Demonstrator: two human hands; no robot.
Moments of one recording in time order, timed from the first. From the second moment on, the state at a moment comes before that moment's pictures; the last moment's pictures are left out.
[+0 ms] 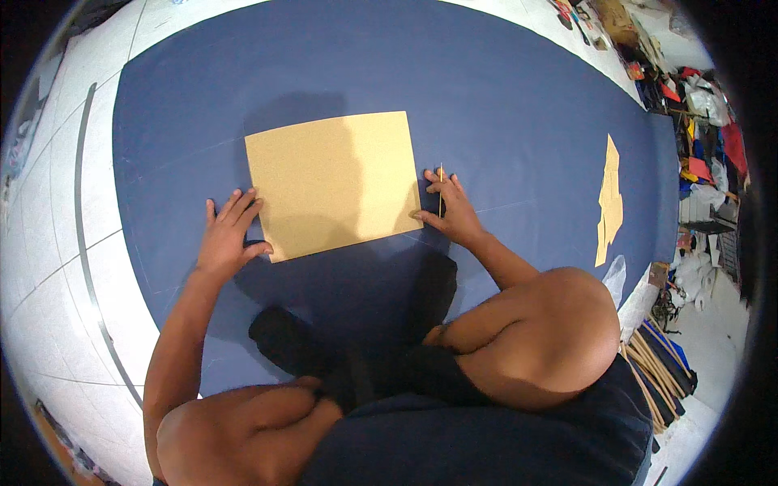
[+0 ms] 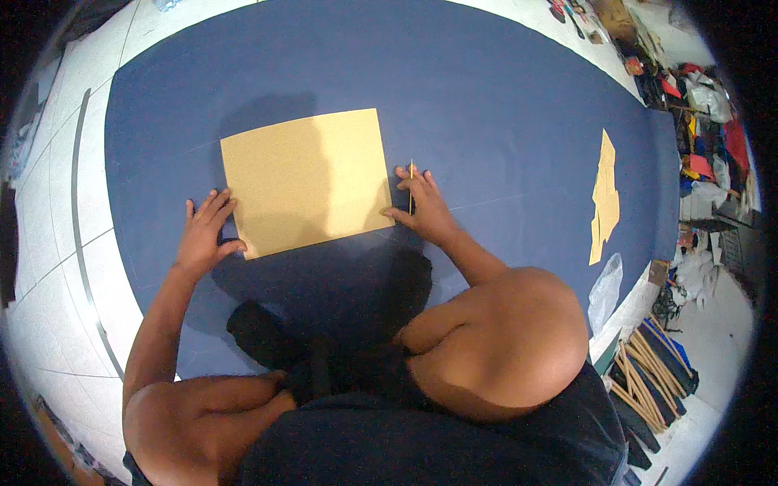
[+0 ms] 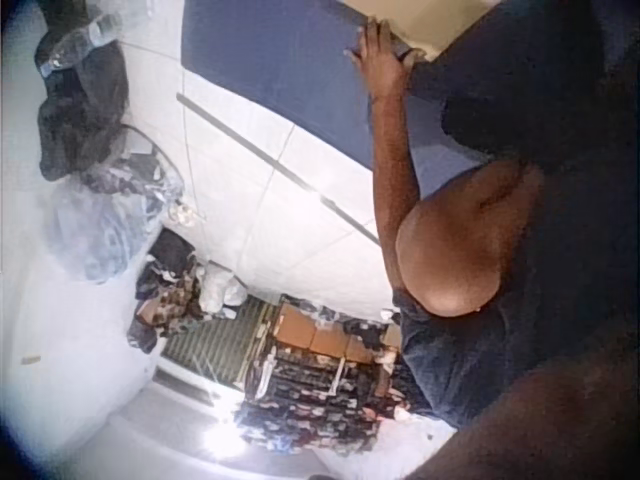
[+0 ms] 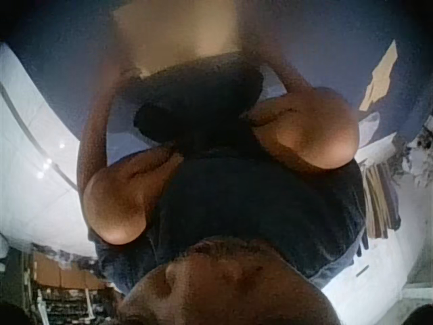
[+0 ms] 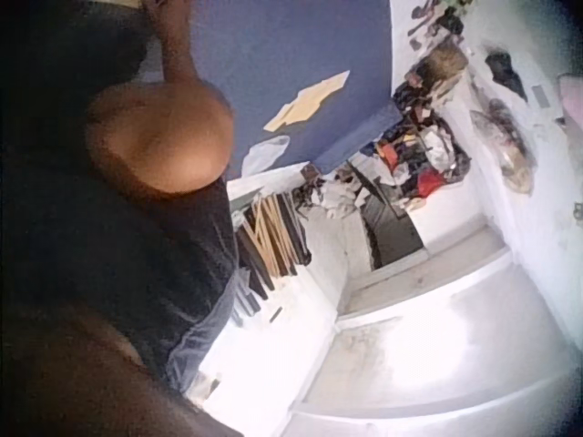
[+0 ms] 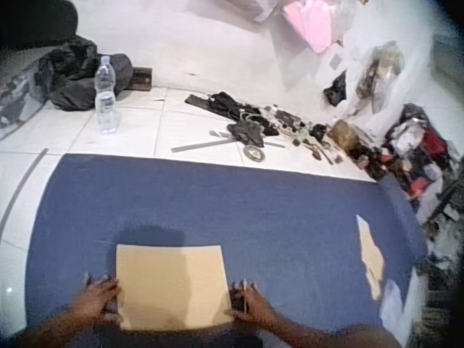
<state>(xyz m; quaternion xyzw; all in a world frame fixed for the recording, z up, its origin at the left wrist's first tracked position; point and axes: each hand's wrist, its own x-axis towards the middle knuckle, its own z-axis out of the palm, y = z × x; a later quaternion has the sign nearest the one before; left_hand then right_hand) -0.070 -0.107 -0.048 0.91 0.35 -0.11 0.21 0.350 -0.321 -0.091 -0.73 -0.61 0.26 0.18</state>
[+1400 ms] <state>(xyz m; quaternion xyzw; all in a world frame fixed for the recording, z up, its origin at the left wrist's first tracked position) -0.014 -0.090 -0.036 0.96 0.15 -0.20 0.10 0.360 -0.328 -0.102 -0.74 -0.59 0.27 0.17</state>
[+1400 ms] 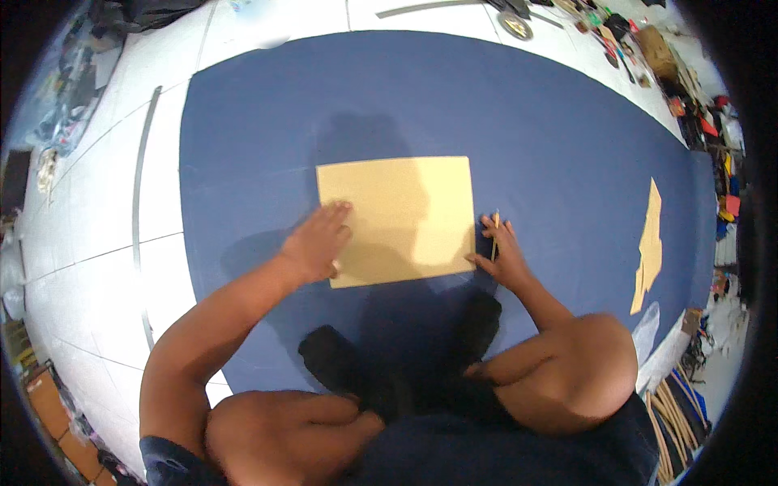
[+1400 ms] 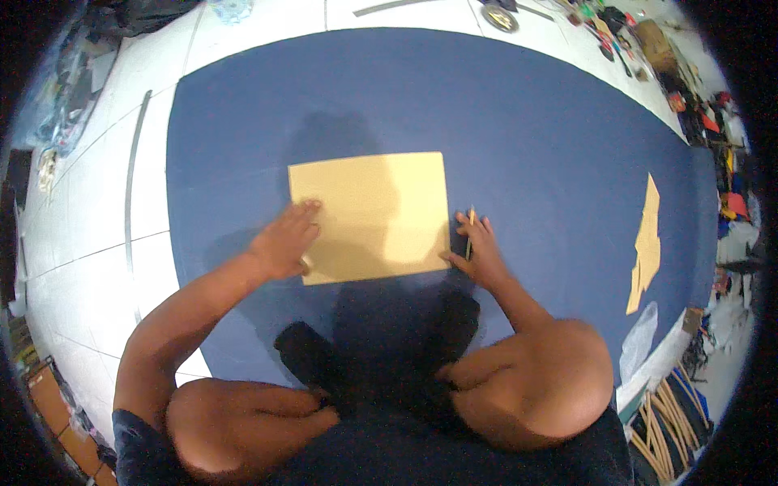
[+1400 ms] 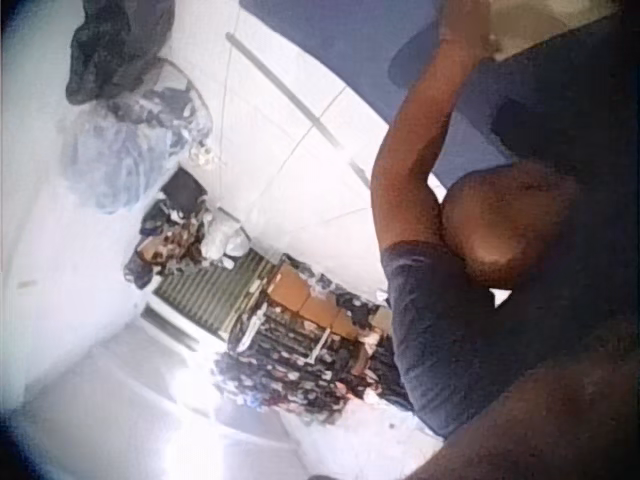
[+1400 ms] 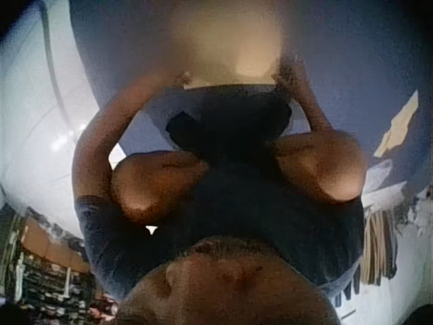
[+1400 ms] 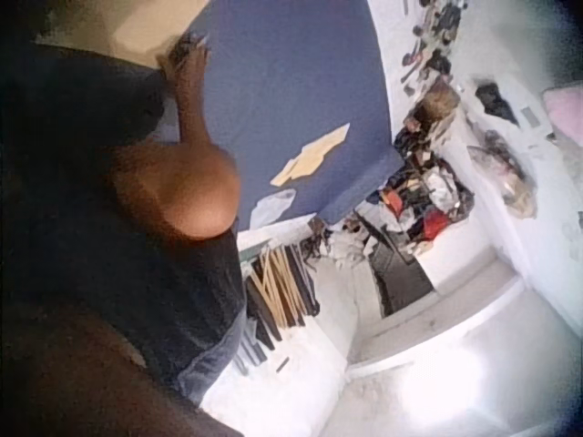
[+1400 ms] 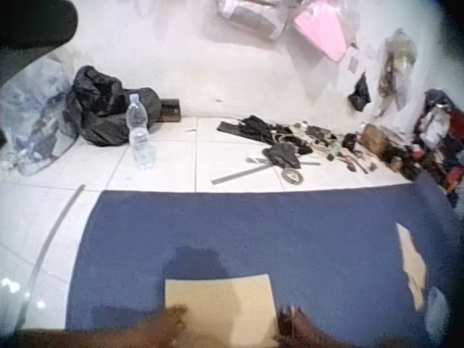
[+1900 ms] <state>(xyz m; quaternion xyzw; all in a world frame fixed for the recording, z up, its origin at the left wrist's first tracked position) 0.048 -0.081 -0.035 0.88 0.32 -0.20 0.28 0.358 -0.264 -0.060 -0.77 -0.50 0.24 0.30</state>
